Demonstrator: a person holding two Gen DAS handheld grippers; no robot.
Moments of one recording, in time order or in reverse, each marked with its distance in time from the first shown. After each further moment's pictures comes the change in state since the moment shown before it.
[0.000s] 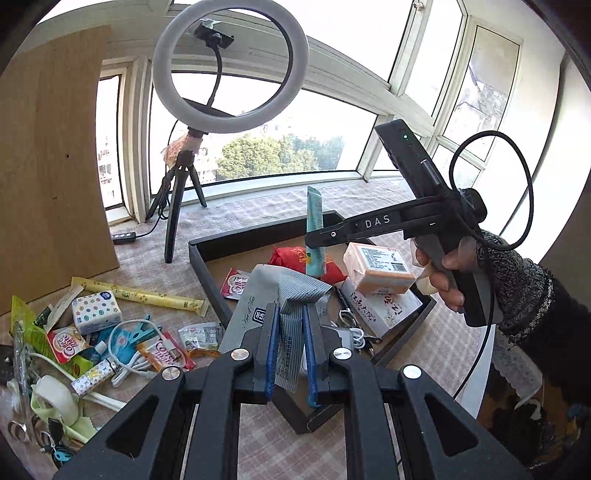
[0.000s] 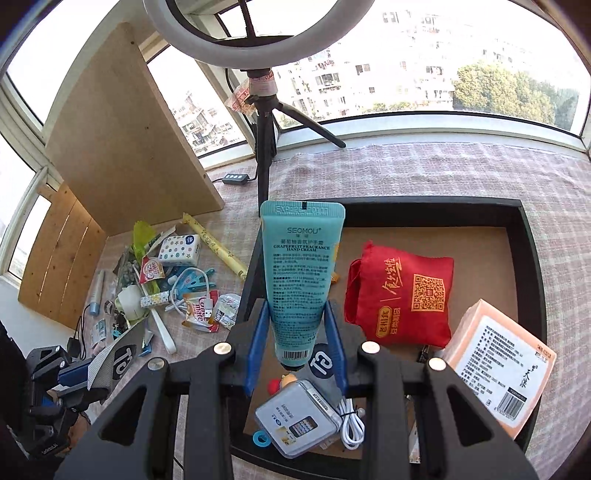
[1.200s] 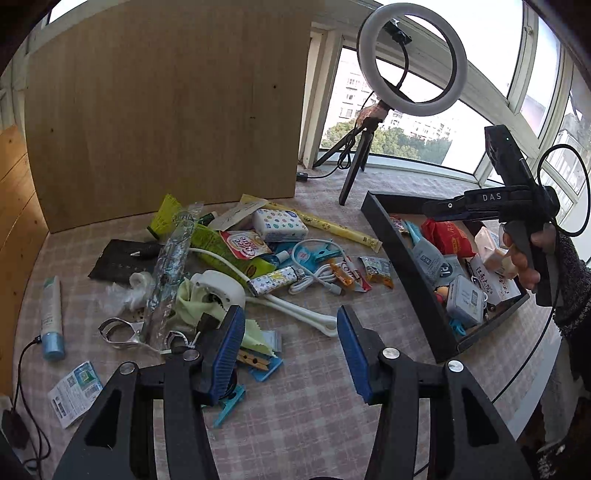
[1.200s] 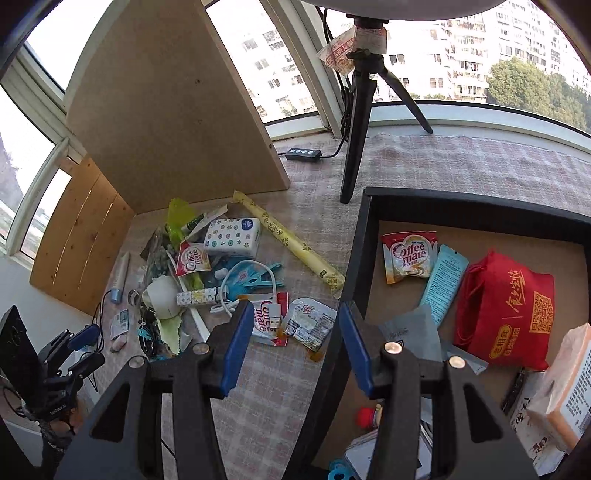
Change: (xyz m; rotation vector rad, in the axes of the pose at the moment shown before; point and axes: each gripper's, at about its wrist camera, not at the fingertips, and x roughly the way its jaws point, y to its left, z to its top) left arm -0.107 0.149 -0.105 -0.258 0.071 0.408; right arm 0.070 0.099 0.000 -0.090 0.079 0.131
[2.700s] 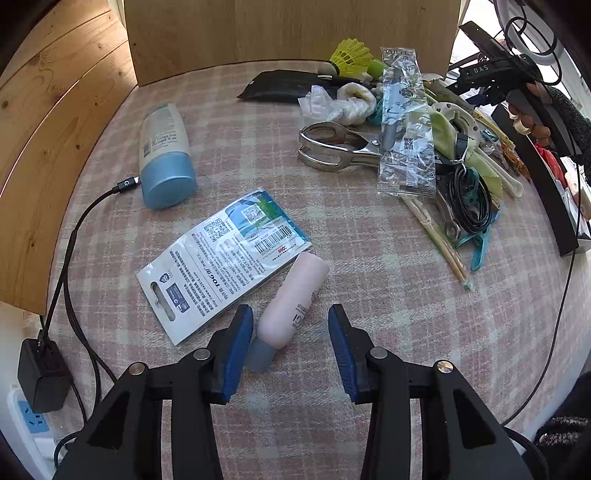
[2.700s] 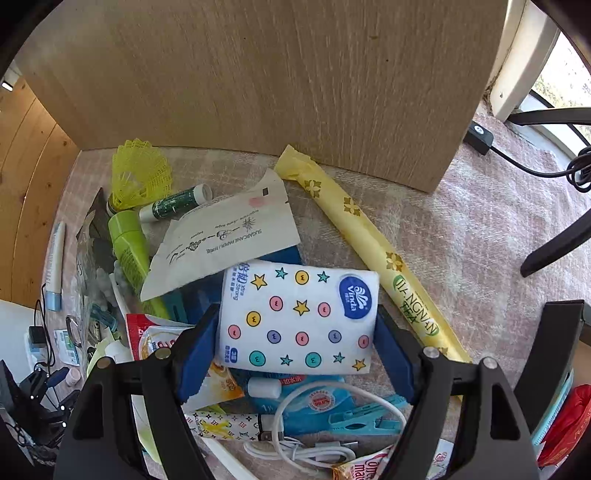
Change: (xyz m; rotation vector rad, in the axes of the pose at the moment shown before) left arm 0.028 0.184 -0.116 -0.069 0.317 0.144; right arm 0.215 0.097 0.072 -0.121 0.323 -0.145
